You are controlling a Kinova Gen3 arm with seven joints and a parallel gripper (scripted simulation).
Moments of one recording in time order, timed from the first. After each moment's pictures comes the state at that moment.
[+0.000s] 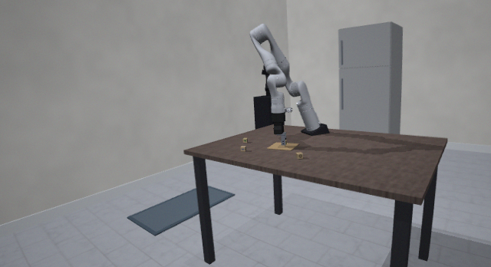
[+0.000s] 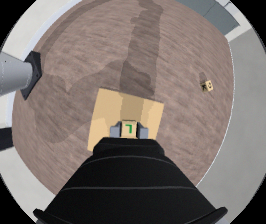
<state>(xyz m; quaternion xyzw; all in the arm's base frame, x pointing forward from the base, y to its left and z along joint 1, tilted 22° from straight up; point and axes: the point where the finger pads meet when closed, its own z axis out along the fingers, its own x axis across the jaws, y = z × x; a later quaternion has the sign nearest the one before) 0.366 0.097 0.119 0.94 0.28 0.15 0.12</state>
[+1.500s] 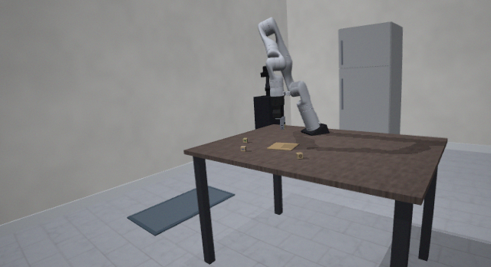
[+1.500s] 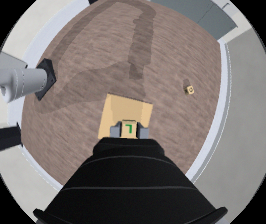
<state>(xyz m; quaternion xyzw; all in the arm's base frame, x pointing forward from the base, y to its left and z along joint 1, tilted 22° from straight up) 0.338 0.108 0.203 0.94 0.28 0.15 0.12</state>
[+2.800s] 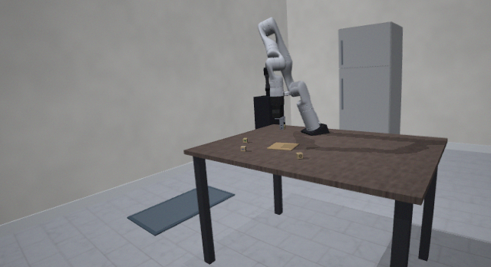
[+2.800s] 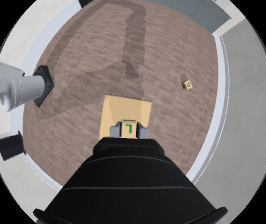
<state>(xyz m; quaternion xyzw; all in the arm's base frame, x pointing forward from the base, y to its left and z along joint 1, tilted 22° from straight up) 0.339 0.107 0.203 0.95 0.24 0.15 0.11</state>
